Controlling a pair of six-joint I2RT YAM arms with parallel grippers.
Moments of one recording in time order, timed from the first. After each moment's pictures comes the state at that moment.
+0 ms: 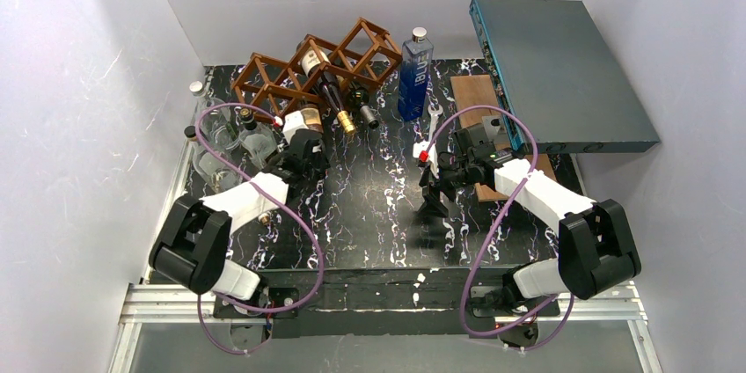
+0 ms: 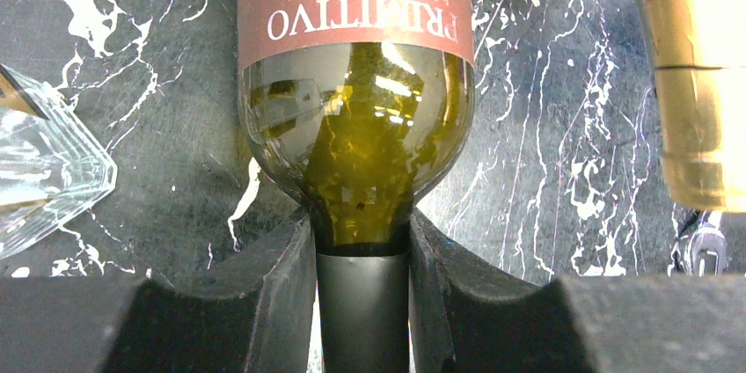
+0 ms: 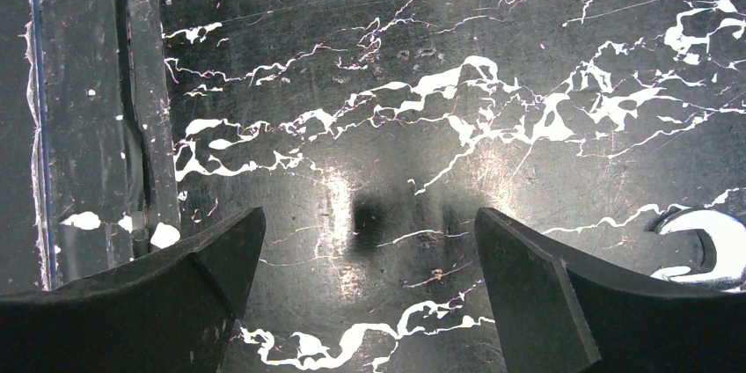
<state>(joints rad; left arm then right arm) -0.47 1.45 0.74 0.05 -0.38 -0.64 0.44 1.38 0.85 -0.50 -0.84 -0.74</state>
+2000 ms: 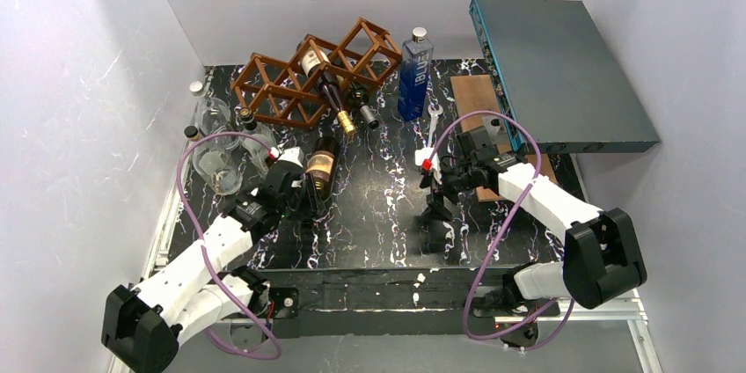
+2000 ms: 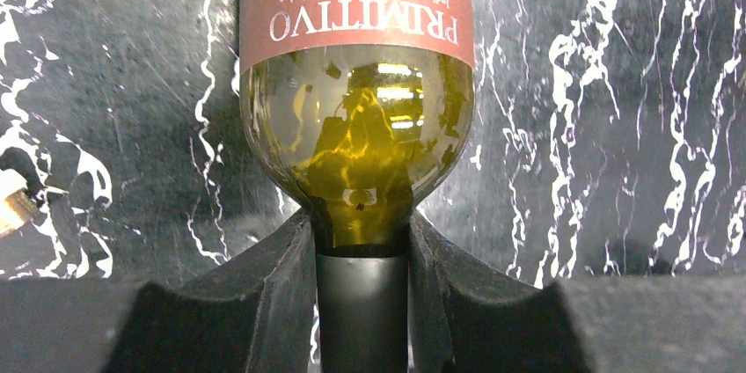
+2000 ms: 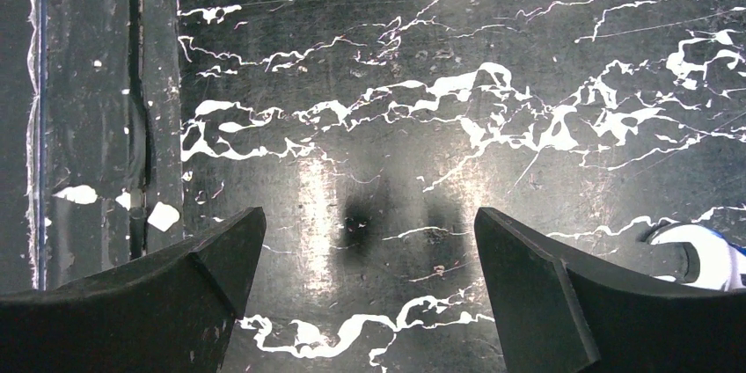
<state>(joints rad) -0.57 0.91 0.63 -0.56 -0.12 -0.64 0.44 1.33 0.83 -0.54 -0.85 -0.84</state>
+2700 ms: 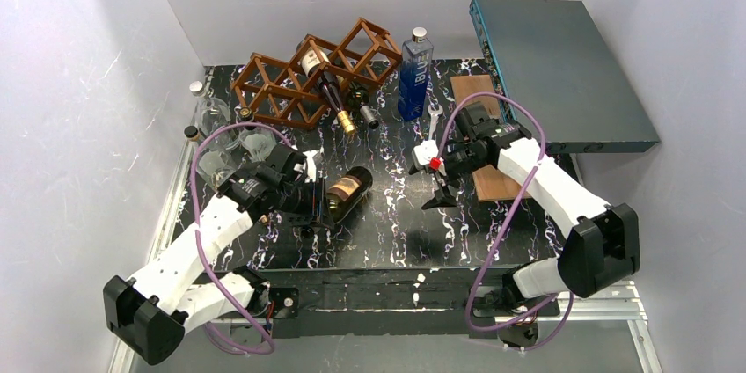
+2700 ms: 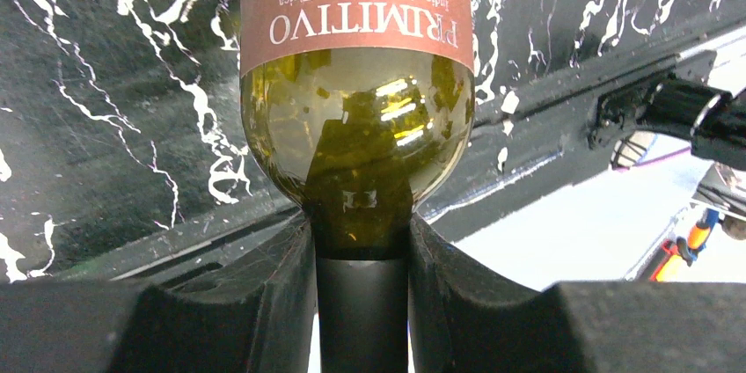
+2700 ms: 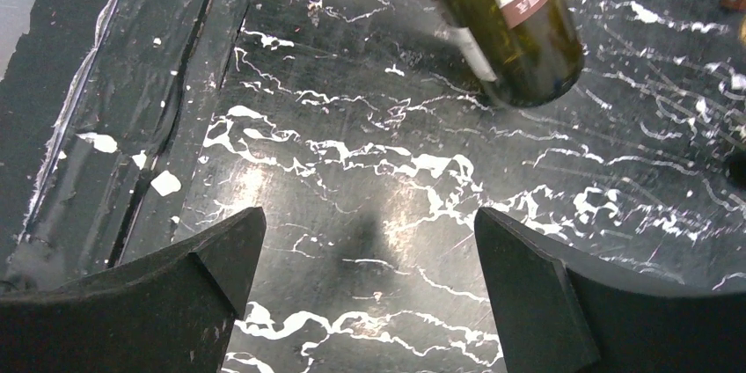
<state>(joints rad) -0.57 1.01 0.91 -0.96 0.26 -0.55 0.46 1.38 1.14 -0.97 -0.98 -1.30</state>
